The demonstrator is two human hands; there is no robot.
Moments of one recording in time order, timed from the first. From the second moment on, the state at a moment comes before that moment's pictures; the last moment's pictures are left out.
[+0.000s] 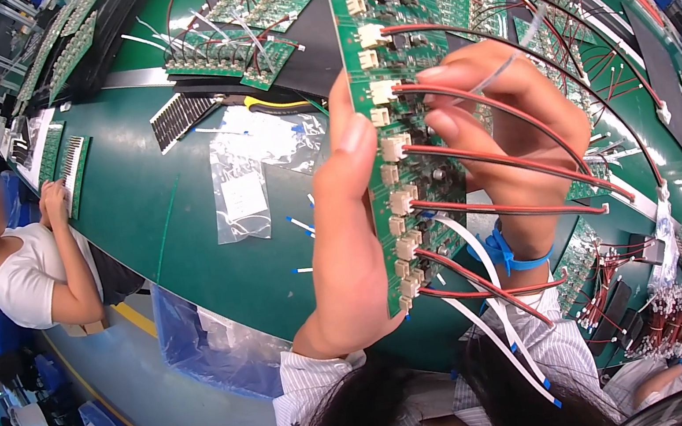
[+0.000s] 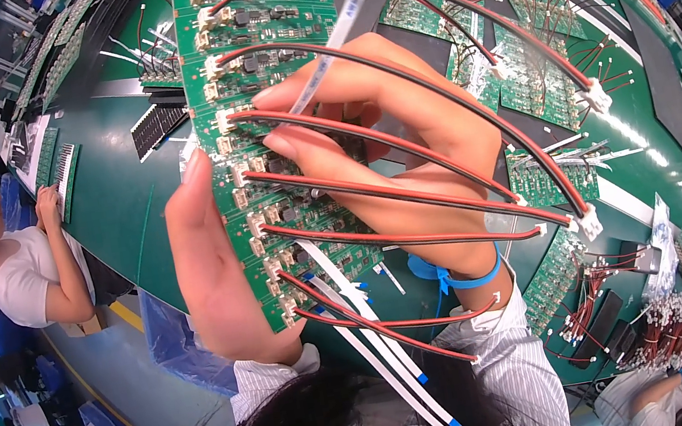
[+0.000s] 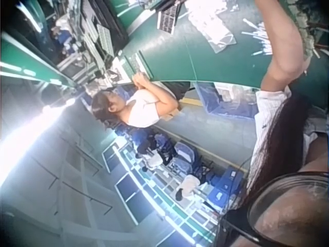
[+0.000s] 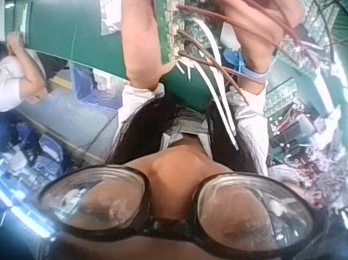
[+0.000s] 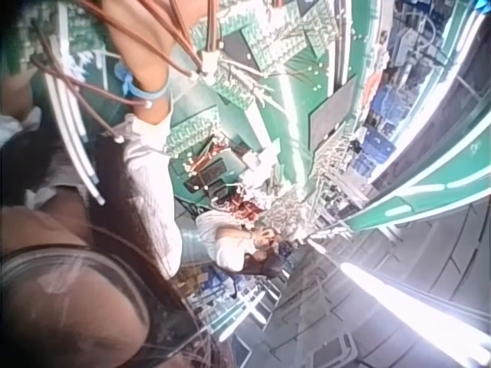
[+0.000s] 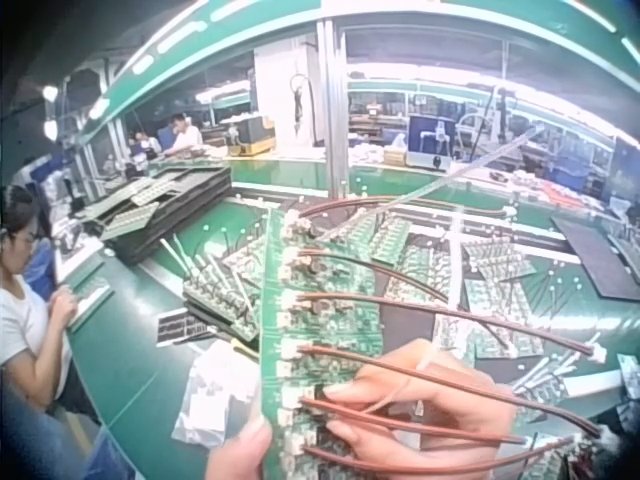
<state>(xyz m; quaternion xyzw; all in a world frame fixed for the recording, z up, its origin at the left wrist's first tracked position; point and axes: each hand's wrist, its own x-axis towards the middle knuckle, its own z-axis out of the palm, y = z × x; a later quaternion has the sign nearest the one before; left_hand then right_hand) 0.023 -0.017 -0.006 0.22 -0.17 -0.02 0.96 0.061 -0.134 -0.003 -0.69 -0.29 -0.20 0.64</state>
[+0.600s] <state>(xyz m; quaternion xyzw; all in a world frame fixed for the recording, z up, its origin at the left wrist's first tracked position) 0.022 -0.022 0.003 0.38 -0.06 -0.03 0.92 0.057 -0.126 -0.006 -0.60 -0.21 -0.18 0.75</state>
